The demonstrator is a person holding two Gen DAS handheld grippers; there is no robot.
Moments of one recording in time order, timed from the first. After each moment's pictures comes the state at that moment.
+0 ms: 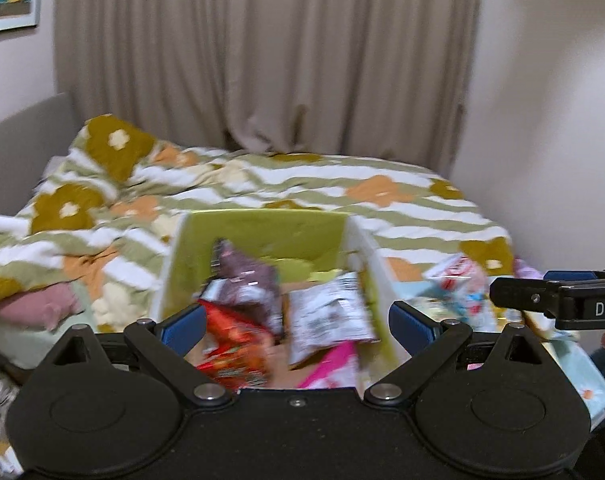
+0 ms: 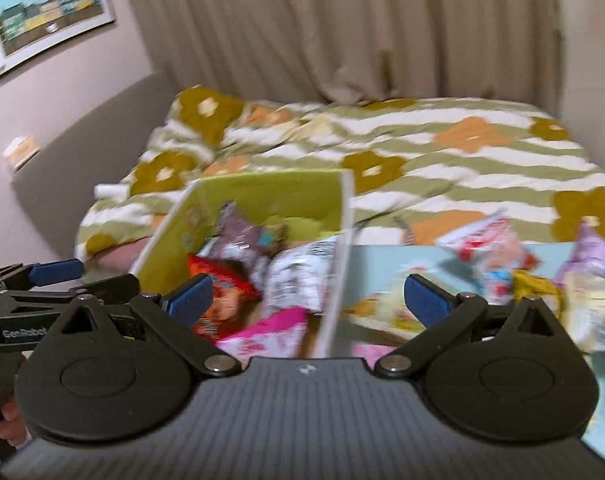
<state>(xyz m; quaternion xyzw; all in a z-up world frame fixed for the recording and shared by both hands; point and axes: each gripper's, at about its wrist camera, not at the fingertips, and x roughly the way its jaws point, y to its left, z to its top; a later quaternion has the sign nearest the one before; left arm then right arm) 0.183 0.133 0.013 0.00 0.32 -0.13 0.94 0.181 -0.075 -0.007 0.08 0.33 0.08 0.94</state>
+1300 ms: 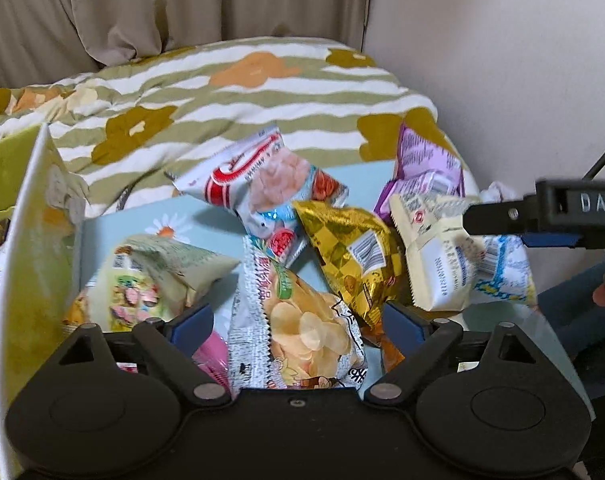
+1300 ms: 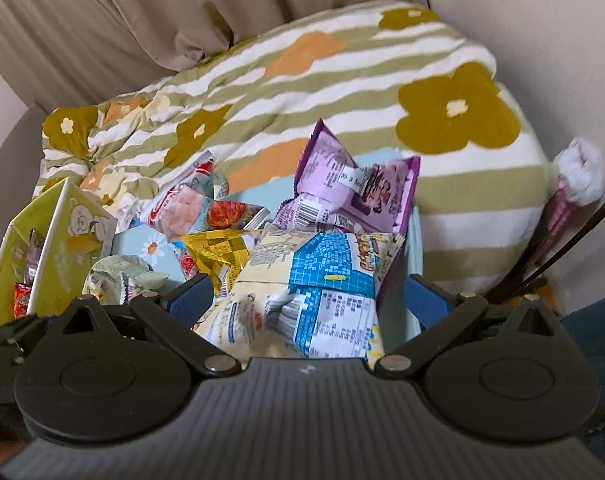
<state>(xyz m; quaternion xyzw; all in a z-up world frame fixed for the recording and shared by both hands) 0.251 -0.166 -0.112 0.08 0.47 -0.20 0.86 0.235 -0.381 -0.133 0.22 0.44 -0.01 0.87</state>
